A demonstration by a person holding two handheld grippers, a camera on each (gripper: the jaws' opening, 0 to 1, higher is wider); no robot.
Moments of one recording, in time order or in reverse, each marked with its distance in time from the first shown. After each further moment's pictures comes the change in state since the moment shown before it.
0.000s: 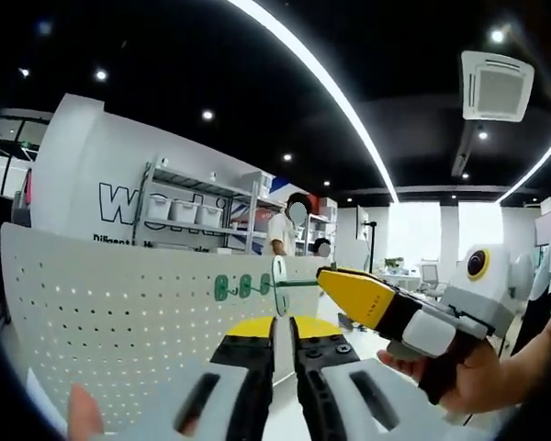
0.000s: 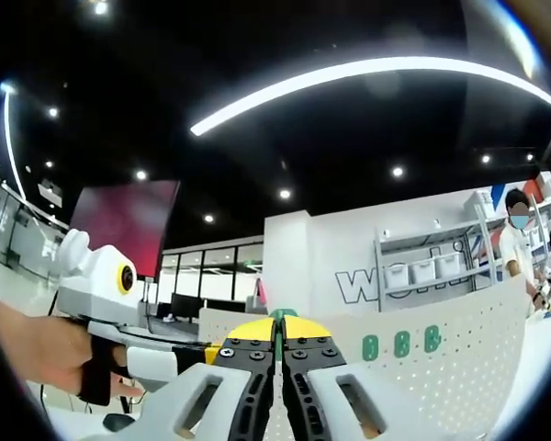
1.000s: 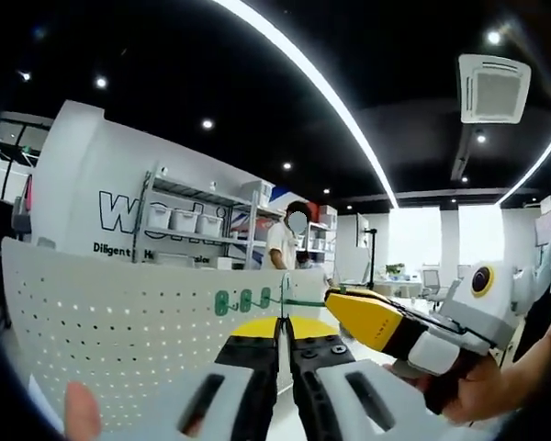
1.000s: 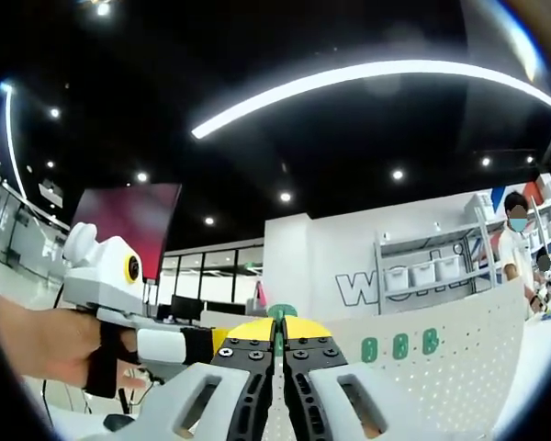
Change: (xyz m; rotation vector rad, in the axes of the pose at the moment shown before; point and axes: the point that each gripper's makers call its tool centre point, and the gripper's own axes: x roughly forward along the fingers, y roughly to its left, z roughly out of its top) left arm 0.001 -0.002 0.020 0.022 -0.047 0.004; right arm -0.005 0.001 0.004 -0.004 -0.011 0.001
